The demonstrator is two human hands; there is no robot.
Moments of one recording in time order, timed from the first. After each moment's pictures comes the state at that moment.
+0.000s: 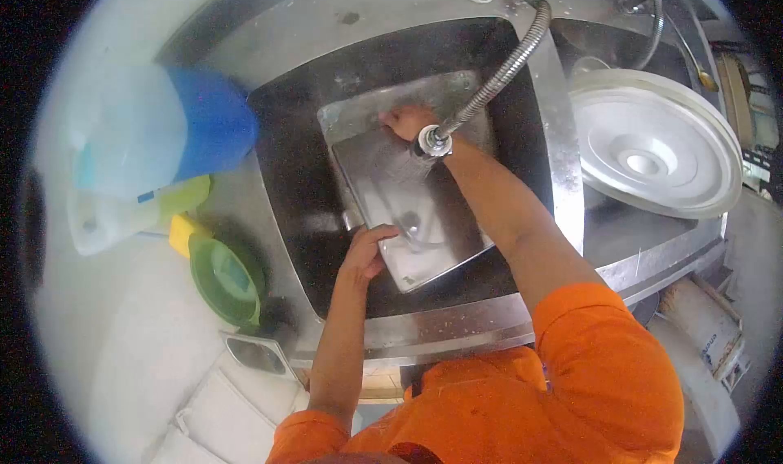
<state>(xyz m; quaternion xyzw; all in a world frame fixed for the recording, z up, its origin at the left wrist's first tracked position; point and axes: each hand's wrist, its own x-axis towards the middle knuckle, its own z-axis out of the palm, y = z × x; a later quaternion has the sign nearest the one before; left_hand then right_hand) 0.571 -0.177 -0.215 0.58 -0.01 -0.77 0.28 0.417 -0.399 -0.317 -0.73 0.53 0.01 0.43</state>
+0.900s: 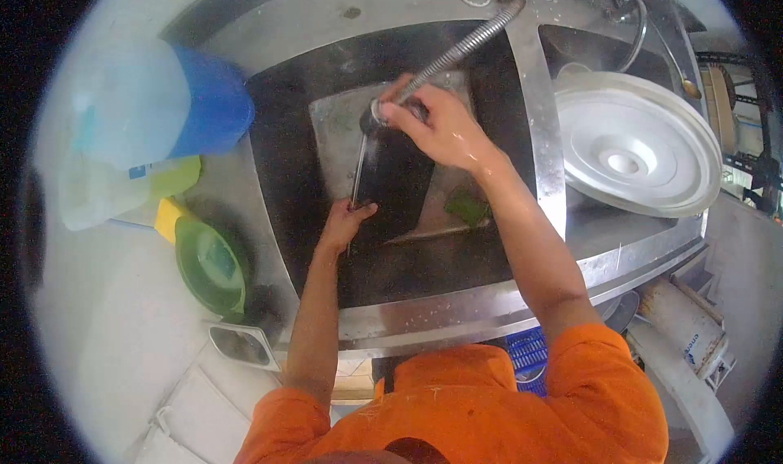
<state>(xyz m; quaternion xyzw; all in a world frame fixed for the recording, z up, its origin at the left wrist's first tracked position) 0.601 -0.194 -0.240 0.68 -0.36 -0.62 0.15 0.371 -0.345 -0.105 -0.66 0.44 -0.36 0.49</state>
